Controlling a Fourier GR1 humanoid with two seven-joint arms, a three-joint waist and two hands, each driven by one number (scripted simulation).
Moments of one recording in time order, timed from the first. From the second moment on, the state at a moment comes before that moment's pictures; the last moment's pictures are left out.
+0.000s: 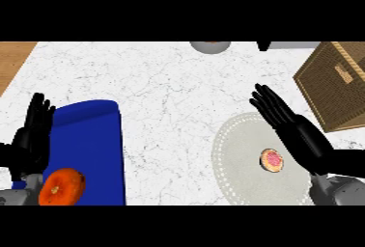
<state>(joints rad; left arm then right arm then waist) -0.06 0.39 -0.03 -1.45 0.30 0.34 -0.10 -0.18 -0.43 0.30 -1.68 -0.45 0.11 -0.06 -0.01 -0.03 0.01</state>
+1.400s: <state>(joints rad) -0.18 0.48 -0.08 -1.35 0.32 0.15 0.15 -0.46 -0.54 0.35 -1.78 0.43 -0.14 0.66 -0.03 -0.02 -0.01</state>
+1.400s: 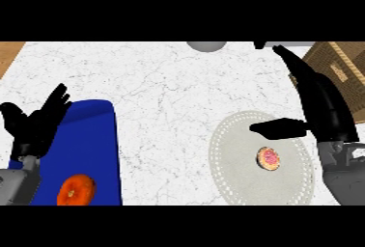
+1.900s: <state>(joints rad) -0.19 0.48 -0.07 -1.36 0.31 0.14 0.17 -0.61 -0.75 0.20 -1.88 0.17 0.27 1.05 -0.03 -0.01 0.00</state>
